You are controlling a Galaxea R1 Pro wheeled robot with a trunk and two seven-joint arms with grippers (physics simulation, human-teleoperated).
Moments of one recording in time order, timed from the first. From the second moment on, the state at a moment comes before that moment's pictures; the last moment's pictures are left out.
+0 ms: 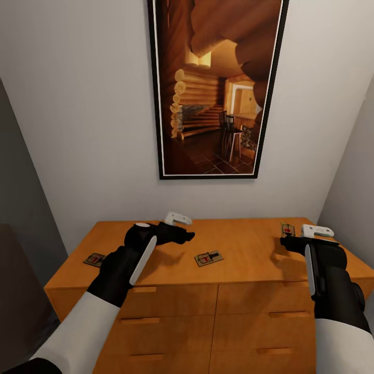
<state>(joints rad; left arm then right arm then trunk) -0.78 -0.11 -0.34 -1.24 0.10 0.86 -0.20 -0.63 -0.05 -0.35 -1.44 0.23 0.97 0.06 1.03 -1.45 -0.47</state>
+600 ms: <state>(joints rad) -0.78 -0.06 -0.26 -1.26 -0.27 0.90 -0.97 -0.63 -0.09 -0.36 -1.44 0.23 1.01 0.07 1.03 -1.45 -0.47</state>
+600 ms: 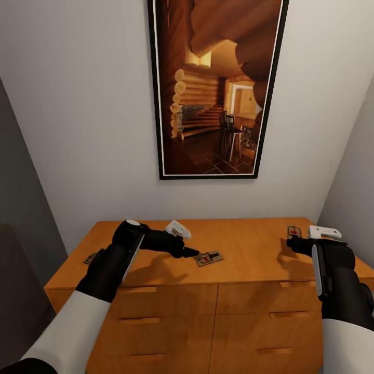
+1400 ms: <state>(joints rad) -0.78 -0.02 -0.20 -1.34 -0.38 1.00 -1.03 -0.63 -0.09 -0.36 -1.44 0.23 1.02 0.07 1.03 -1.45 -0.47</state>
